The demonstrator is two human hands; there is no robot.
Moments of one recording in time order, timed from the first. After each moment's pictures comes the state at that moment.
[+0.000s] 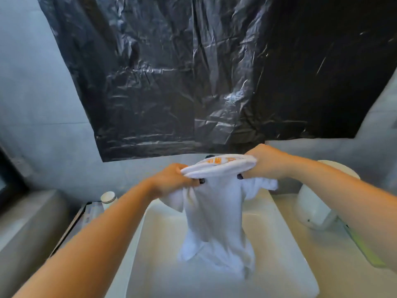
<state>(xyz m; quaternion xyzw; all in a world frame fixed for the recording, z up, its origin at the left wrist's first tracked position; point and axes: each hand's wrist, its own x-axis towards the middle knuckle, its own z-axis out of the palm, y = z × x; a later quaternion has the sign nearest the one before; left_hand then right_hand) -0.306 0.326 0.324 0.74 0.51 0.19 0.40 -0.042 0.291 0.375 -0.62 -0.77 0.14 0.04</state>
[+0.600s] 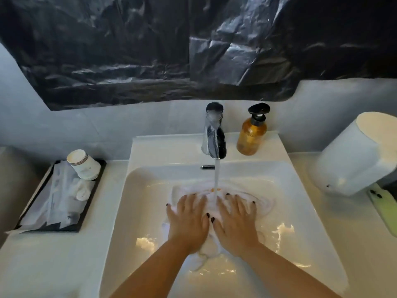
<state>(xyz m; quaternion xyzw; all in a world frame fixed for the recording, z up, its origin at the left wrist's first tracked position) -0.254 0.298 0.044 0.79 0.59 -0.12 0.11 -0.101 0.267 0.034 -0.70 -0.71 0.08 0.01</state>
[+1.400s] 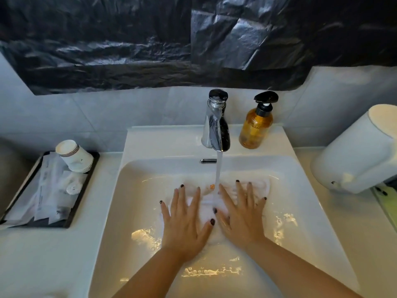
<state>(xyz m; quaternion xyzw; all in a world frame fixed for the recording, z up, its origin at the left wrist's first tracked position) -0.270 0.284 0.013 0.80 0.58 0.10 0.12 -0.087 0.279 0.012 -0.72 -0.70 -0.01 0.06</state>
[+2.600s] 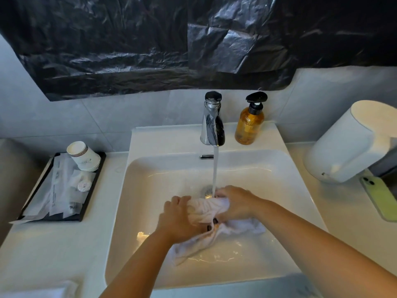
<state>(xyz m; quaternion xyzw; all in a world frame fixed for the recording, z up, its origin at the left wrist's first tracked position) -0.290 0.289 0.068 0.70 0.62 -0.02 0.34 -0.077 0.304 0.097 -0.62 -0.70 0.36 -0.04</state>
